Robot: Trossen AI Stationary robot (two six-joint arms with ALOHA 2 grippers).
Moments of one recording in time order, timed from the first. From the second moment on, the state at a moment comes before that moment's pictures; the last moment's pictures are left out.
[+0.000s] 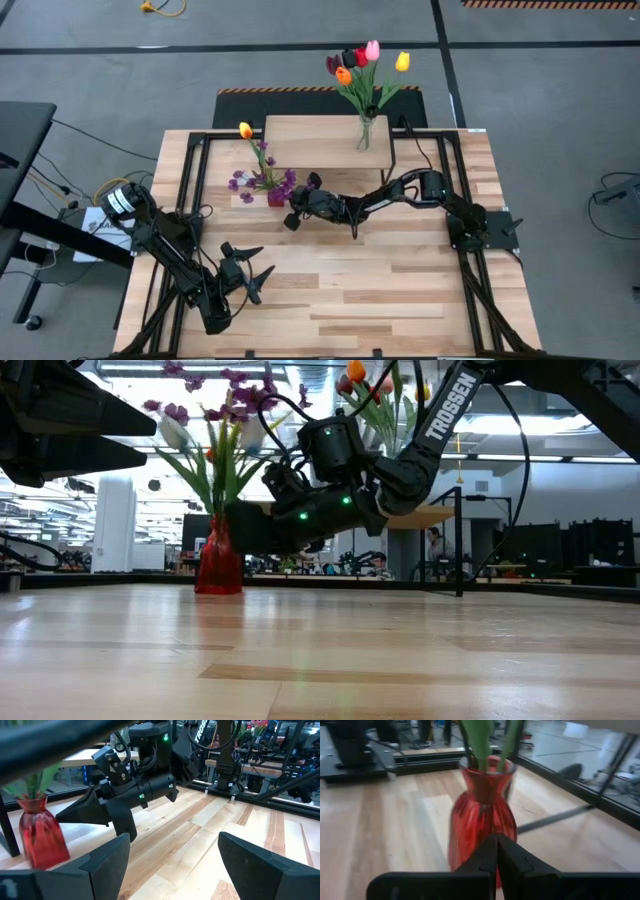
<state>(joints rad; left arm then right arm) -0.93 1.66 0.62 0.12 -1.49 -1.06 -0.04 2.31 1.28 0.77 0.37 0.00</state>
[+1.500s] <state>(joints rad) -0.93 1.66 0.62 0.13 -1.47 -1.06 -0.06 2.31 1.36 0.64 0.38 -0.05</state>
